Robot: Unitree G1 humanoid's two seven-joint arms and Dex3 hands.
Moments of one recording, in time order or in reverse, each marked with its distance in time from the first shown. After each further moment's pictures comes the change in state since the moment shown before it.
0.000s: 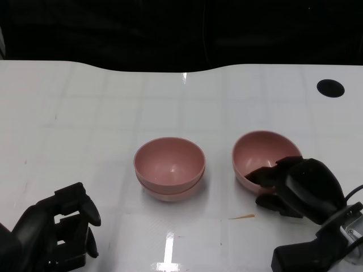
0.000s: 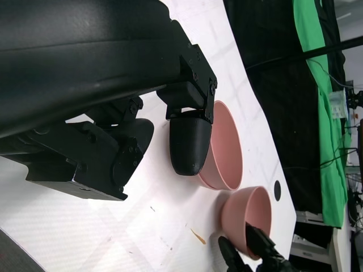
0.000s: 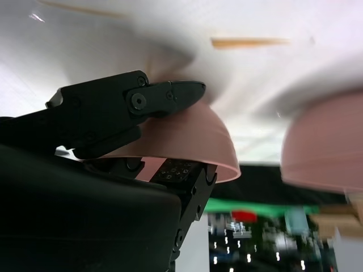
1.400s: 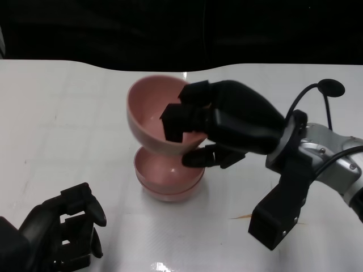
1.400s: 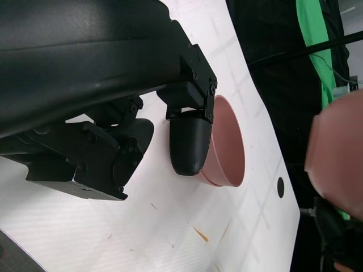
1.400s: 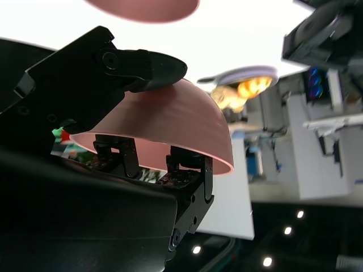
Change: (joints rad) left arm -0.006 -0.008 -0.017 -0.005 0.020 0.009 0.005; right arm -0.241 0.066 -0.075 -0.421 0.202 -0.290 0.574
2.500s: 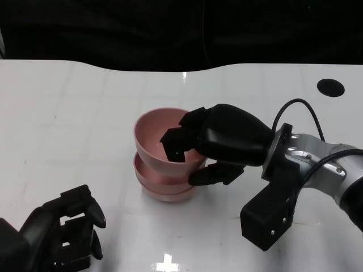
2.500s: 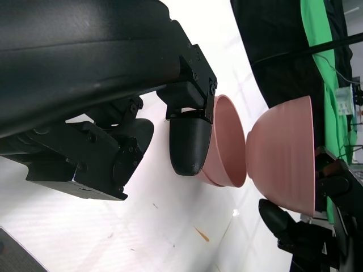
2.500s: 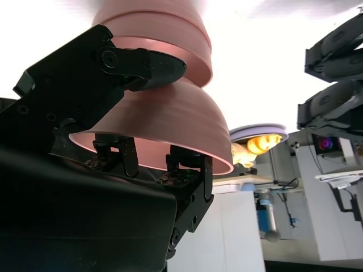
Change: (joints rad) left arm -0.002 -0.005 0.000 0.025 -0.005 -0.014 -0.002; right arm -0.056 0.045 0.058 0.259 -0.051 -0.029 -0.008
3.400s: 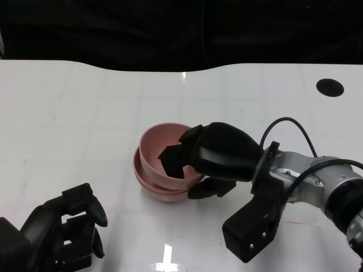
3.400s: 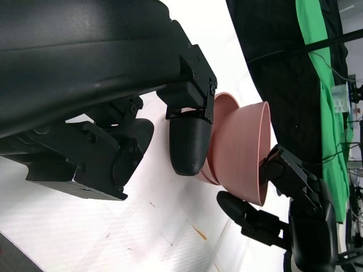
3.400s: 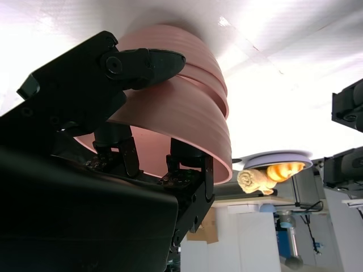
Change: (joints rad) left arm -0.005 -0.001 -0.003 -0.003 0.003 -0.003 -0.003; right arm -0.032 0.075 0.123 0.184 -0.130 0.081 -0.193
